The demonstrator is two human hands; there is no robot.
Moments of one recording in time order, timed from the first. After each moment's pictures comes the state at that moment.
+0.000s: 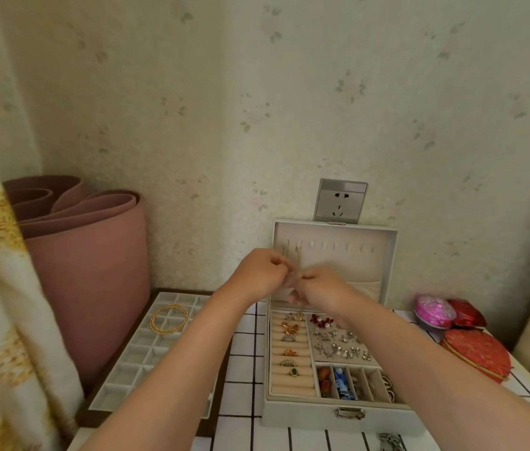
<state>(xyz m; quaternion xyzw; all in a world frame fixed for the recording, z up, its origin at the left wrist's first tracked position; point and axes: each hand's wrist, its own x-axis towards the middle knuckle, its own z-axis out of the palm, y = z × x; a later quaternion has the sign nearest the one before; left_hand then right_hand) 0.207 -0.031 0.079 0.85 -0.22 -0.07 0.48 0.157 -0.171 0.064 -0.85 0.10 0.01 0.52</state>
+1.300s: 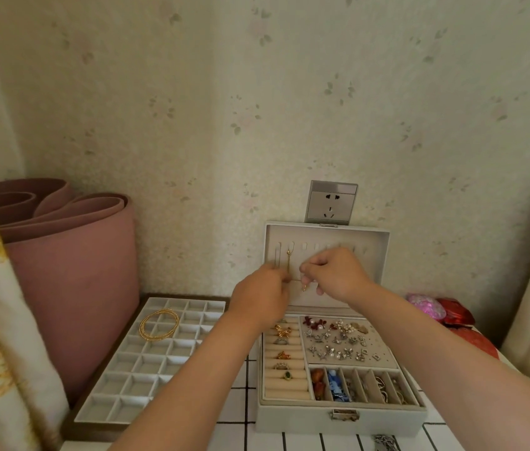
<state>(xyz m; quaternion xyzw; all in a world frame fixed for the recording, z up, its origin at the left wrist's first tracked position) 0.200 -0.046 0.042 0.91 -0.31 0.09 0.26 0.163 -0.204 0.081 -0.89 0.11 -0.13 0.43</state>
